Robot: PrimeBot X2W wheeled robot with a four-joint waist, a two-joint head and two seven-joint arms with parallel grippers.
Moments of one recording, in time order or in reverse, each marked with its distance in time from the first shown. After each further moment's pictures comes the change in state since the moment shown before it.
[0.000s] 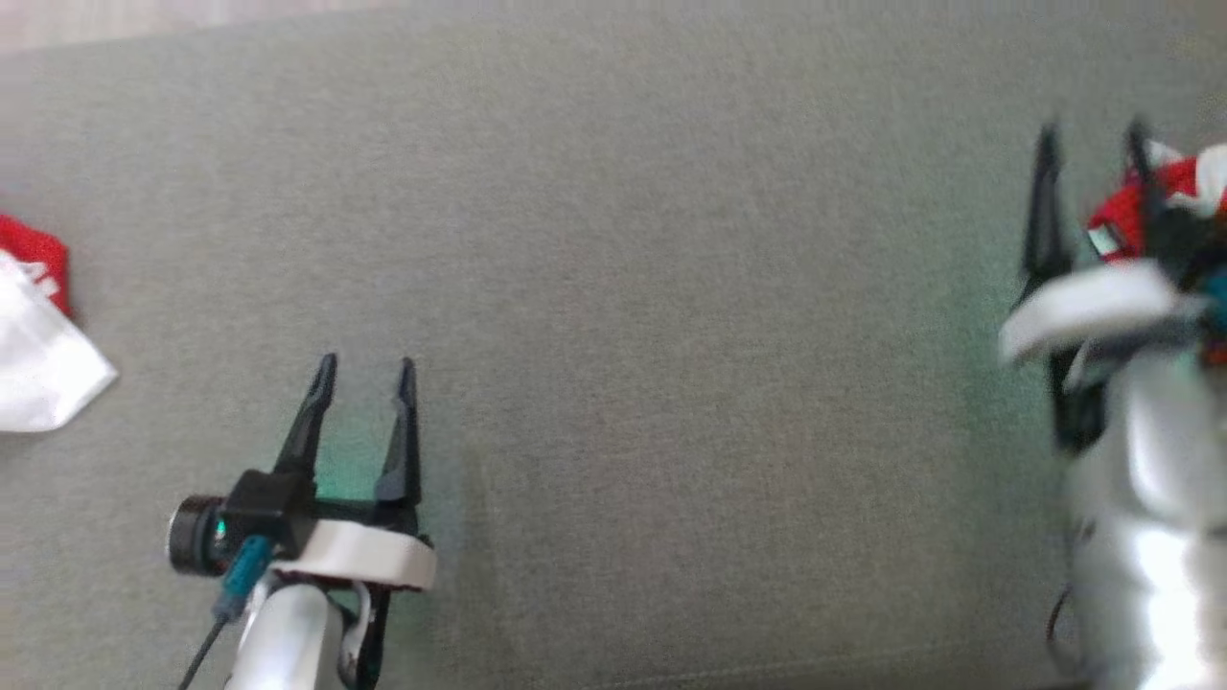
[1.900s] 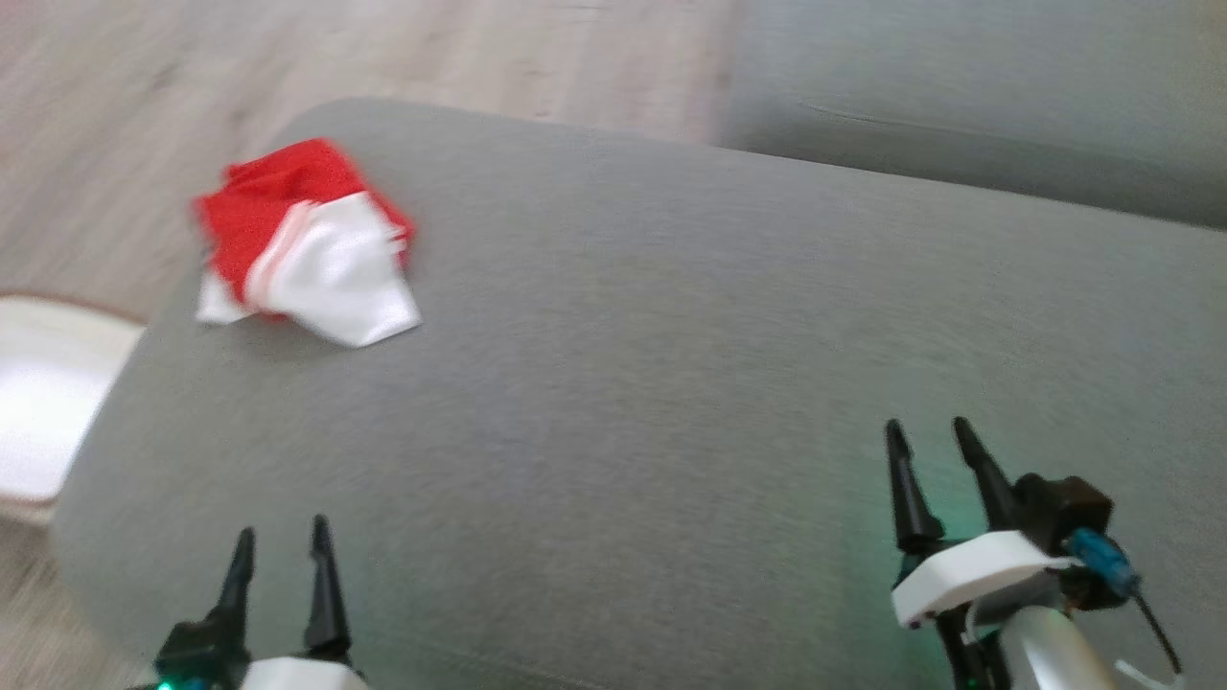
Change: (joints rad) left arm 0.223 0.000 0.144 0.041 -0.058 0.058 0.001; right arm 0.505 0.046 0.272 -0.111 0.298 0.000 0.000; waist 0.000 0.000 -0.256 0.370
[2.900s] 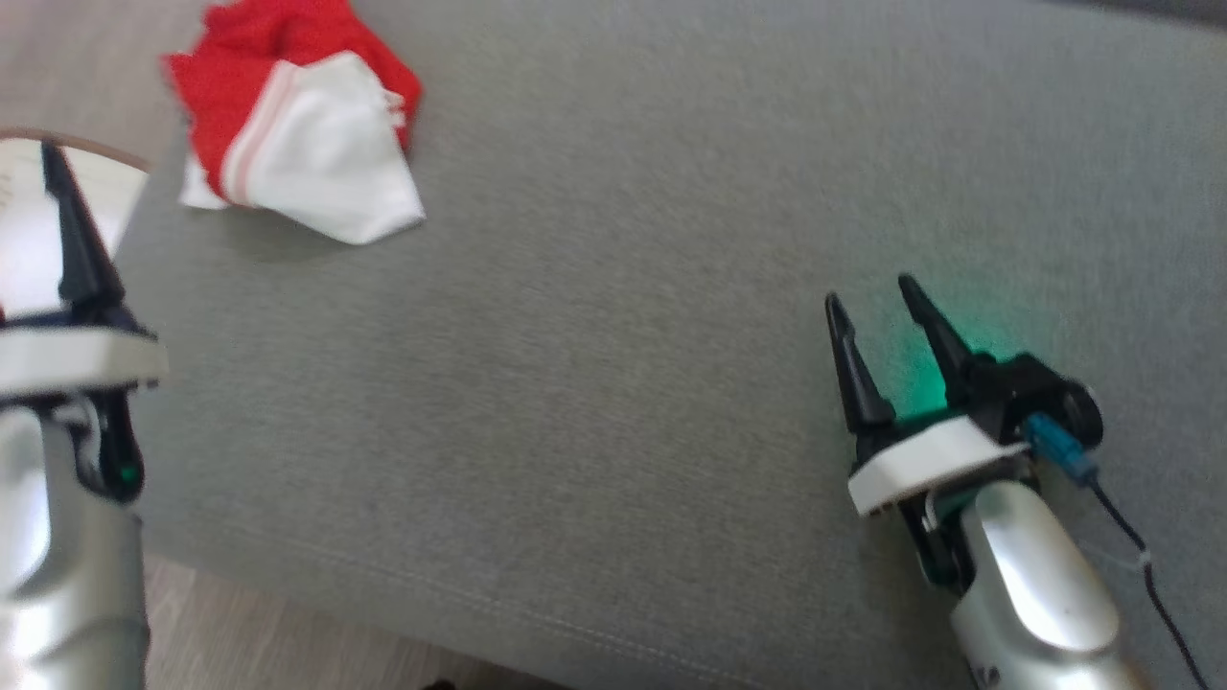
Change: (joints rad) left arm -0.538 0.188 0.165 0.072 -0.050 -0.088 0.000; right arm -0.174 -0.002 0.104 -0.064 -0.110 0.000 0.000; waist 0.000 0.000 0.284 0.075
